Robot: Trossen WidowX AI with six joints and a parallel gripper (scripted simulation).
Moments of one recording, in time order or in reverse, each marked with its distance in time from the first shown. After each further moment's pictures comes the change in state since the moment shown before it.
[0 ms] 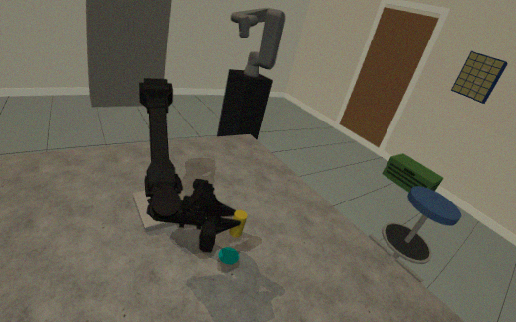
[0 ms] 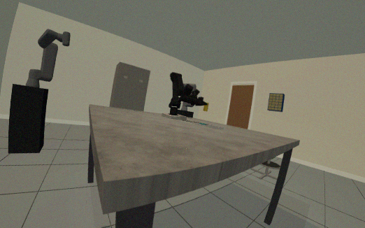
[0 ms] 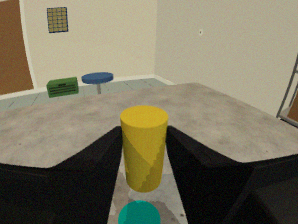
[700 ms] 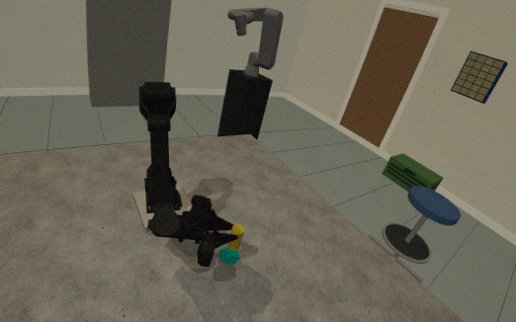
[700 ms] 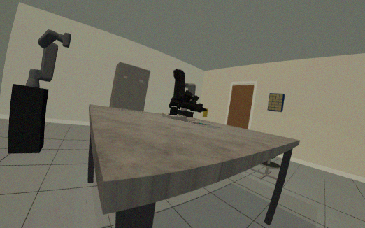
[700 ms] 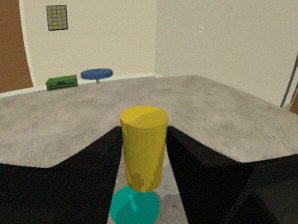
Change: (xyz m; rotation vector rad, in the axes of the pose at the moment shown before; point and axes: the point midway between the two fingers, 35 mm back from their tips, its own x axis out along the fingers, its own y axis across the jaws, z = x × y) arm 0.005 -0.004 -0.046 0.002 0.001 0.001
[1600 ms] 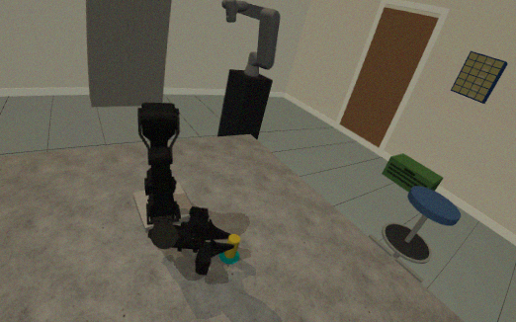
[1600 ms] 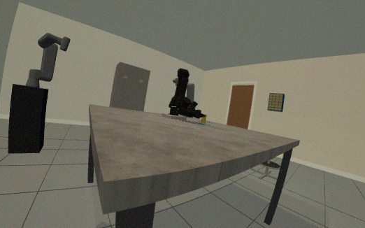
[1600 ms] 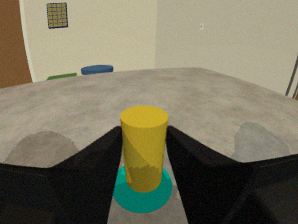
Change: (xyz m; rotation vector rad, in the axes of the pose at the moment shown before) arm 0.003 0.010 -0.047 0.004 0.001 0.000
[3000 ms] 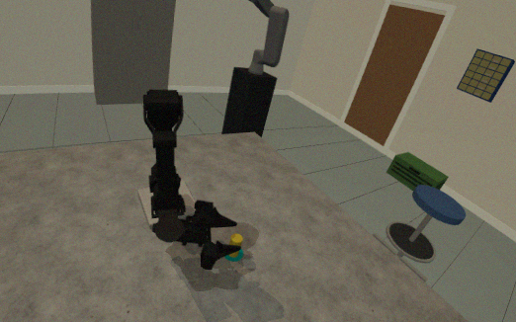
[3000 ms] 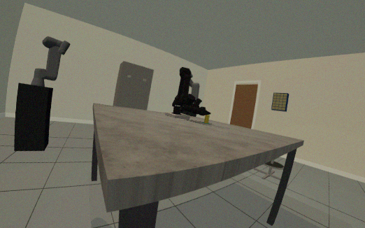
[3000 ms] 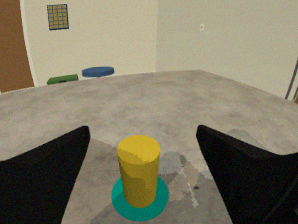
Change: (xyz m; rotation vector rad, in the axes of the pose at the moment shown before) arm 0.000 -0.003 0.016 0.007 -0.001 0.006
